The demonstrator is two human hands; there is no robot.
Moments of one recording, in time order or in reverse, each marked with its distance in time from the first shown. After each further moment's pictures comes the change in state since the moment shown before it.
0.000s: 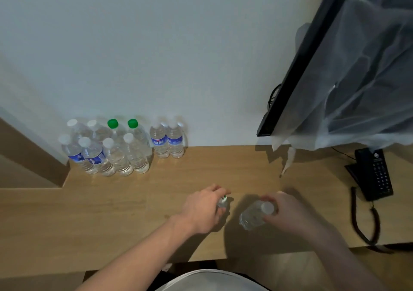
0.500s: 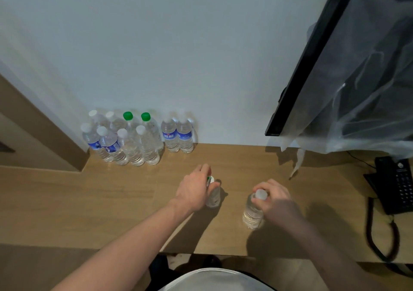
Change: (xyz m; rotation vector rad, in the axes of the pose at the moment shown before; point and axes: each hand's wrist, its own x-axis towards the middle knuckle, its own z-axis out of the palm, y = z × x) left_hand 0.014 -0.014 0.000 -0.045 0.239 -0.287; right_hand 0.027 -0.001 0.022 0.168 0.156 -0.117
